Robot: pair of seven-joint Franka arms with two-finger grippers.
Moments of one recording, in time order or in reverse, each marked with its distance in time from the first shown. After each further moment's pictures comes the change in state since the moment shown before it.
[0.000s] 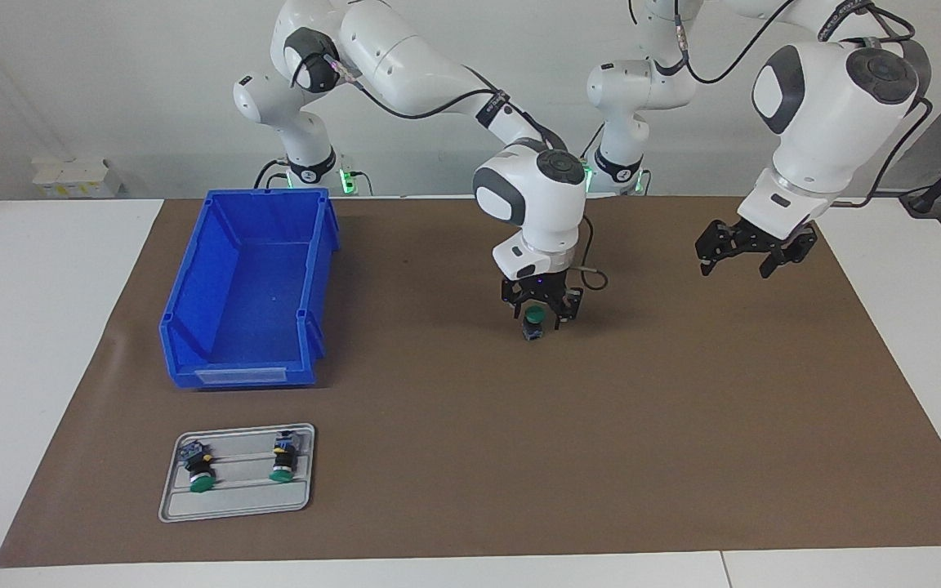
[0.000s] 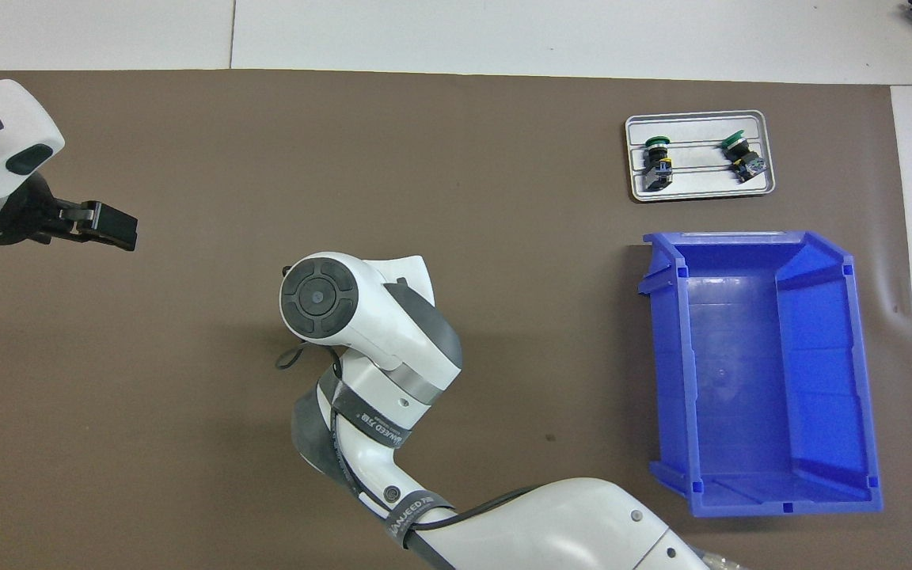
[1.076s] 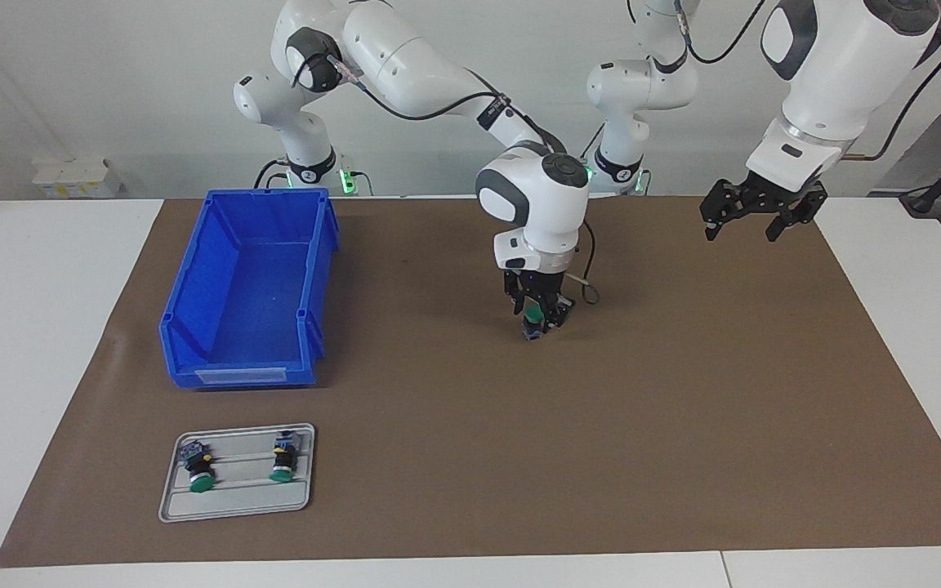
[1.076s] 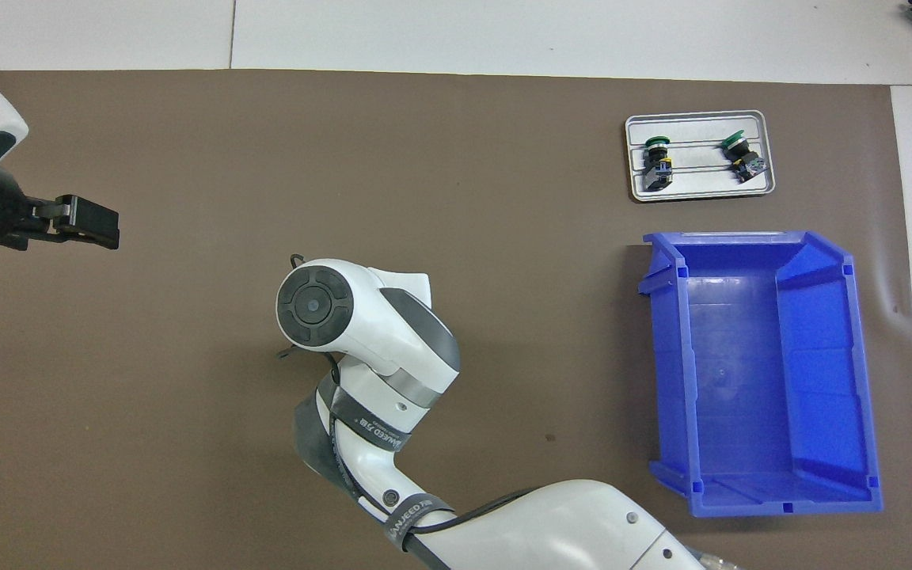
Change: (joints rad) left arm -0.016 -0.036 0.011 0.025 0.001 -0.032 -0.113; right arm 0.005 -0.001 0.002 -0.009 -0.026 0.022 0.209
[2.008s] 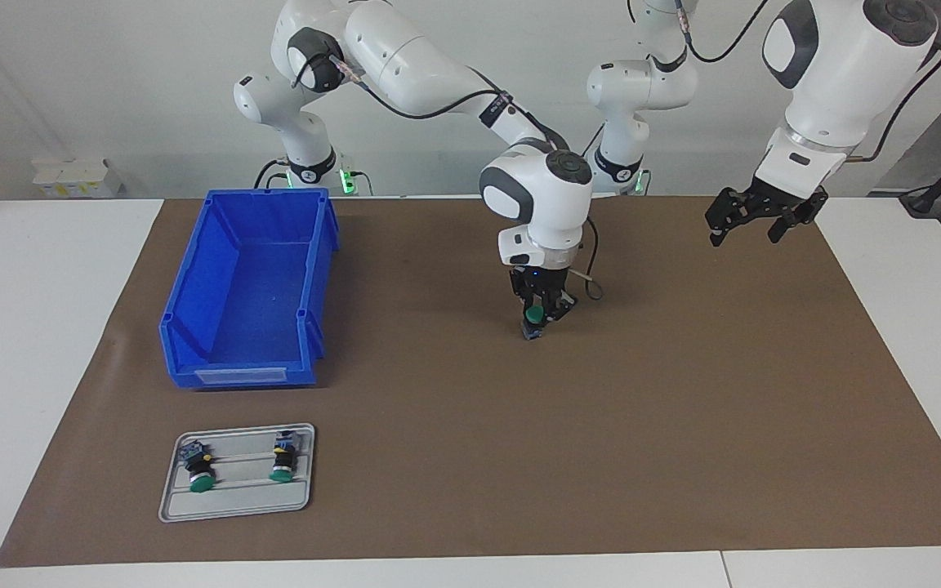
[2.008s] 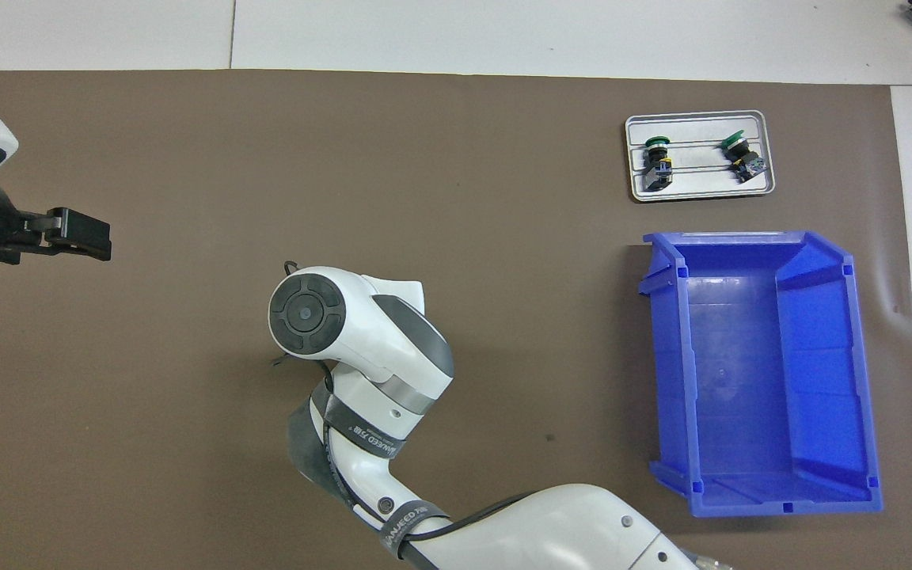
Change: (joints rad) left arm 0.007 -0.033 0.009 -0.056 0.000 0.013 -0.002; right arm 0.002 0.000 0.014 -0.001 0.000 -0.003 0.021
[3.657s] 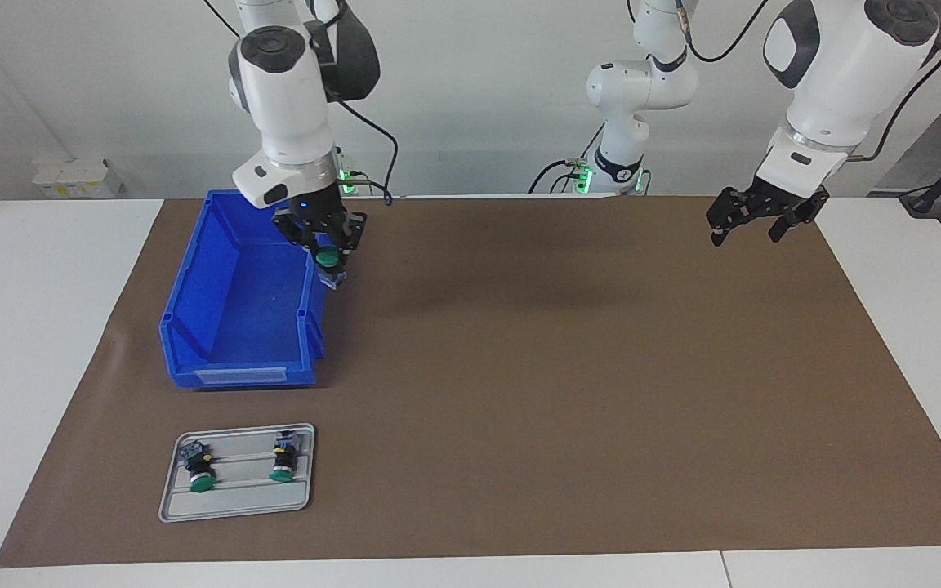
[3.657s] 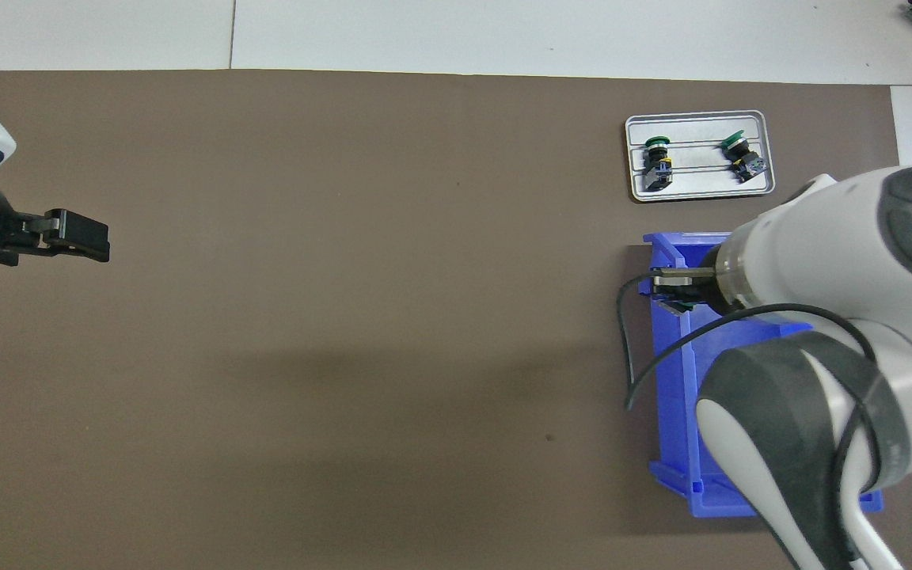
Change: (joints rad) left arm 0.000 -0.002 0.003 -0.004 0.000 -0.001 0.000; right arm -0.561 -0.747 -0.007 -0.567 0.107 -0.211 -1.345
